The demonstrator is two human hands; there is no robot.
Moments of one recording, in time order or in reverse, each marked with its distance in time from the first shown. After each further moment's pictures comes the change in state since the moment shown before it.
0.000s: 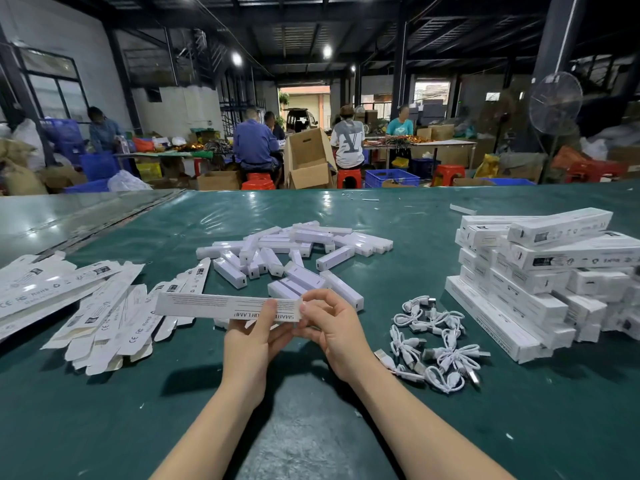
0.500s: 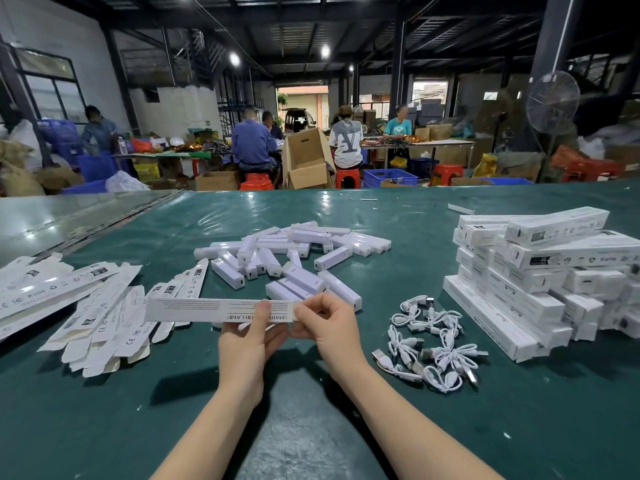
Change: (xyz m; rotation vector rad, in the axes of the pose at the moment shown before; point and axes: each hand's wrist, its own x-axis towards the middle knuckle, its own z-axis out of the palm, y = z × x) left_hand 0.001 -0.003 0.000 -0.019 0.100 0.022; right_hand -0.003 0.002 0.007 -0.214 0.120 -0.095
